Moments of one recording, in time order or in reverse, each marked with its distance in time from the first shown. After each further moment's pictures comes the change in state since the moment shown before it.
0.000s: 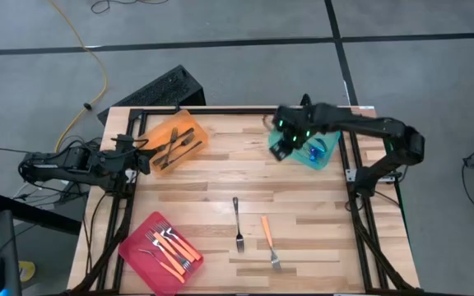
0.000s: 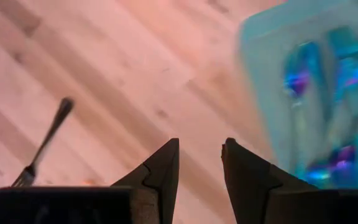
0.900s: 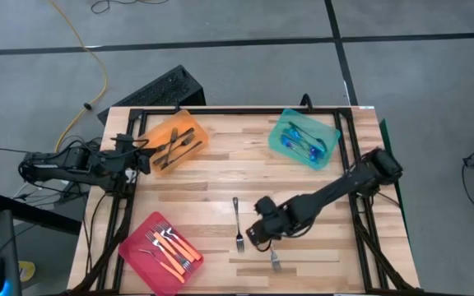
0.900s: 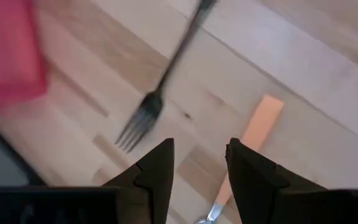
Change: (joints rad) left arm 0.000 0.000 0.000 -0.005 -0.030 0.045; right arm 0.804 0.309 0.005 0.373 0.244 0.863
